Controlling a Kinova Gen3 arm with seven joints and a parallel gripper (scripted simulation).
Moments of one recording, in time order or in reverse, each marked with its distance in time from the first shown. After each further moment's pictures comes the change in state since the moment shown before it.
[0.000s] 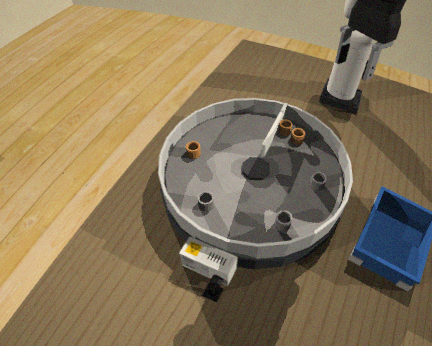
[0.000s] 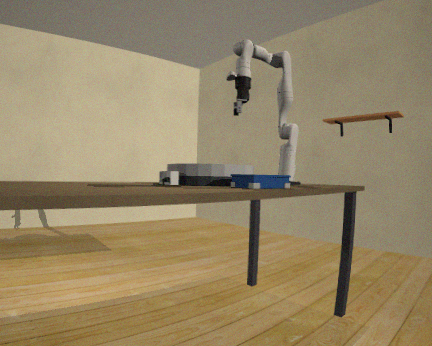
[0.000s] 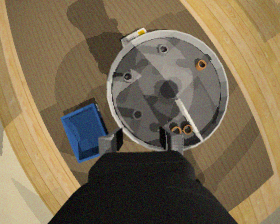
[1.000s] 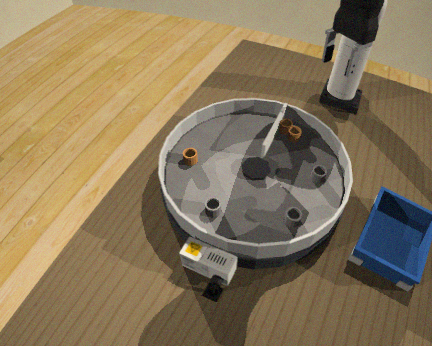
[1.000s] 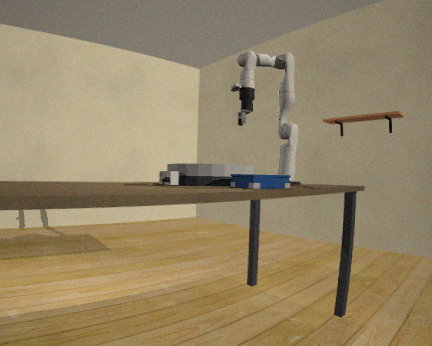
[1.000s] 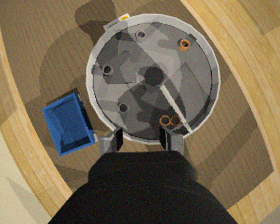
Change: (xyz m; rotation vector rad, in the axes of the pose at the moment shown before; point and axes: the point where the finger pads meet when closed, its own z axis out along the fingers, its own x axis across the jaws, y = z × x) arm 0.054 0.037 0.037 -0.006 0.001 0.009
